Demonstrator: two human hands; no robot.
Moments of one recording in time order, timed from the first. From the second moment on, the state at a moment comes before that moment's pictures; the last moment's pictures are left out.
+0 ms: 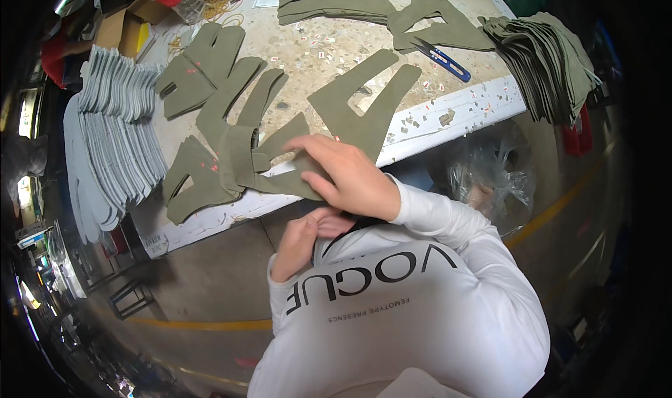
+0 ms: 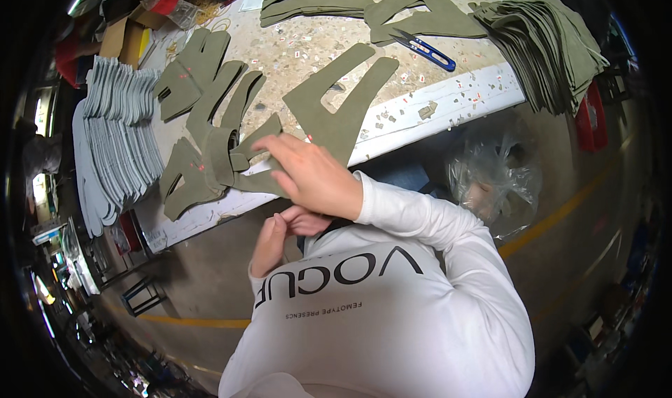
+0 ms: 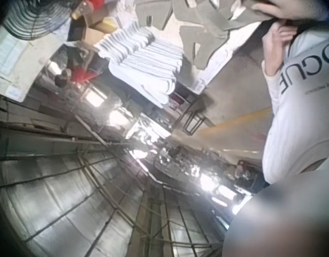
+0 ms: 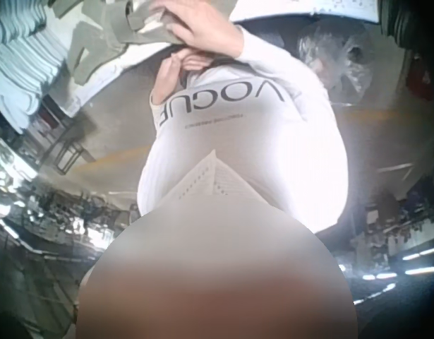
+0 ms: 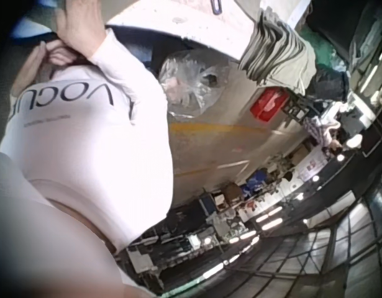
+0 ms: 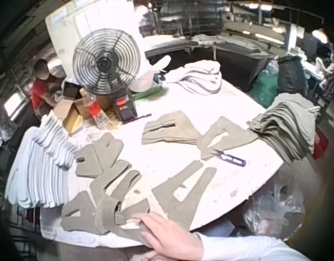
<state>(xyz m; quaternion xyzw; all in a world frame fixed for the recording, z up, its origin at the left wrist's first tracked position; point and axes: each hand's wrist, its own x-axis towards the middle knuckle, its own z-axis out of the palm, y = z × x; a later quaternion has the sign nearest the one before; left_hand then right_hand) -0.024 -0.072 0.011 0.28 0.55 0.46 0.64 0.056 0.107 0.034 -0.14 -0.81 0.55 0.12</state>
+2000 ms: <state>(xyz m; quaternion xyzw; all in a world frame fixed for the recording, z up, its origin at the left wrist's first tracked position) -0.053 -0.063 0.004 0.14 0.89 0.44 0.05 0.078 0.087 0.015 -0.02 -0.95 0.28 0.14</state>
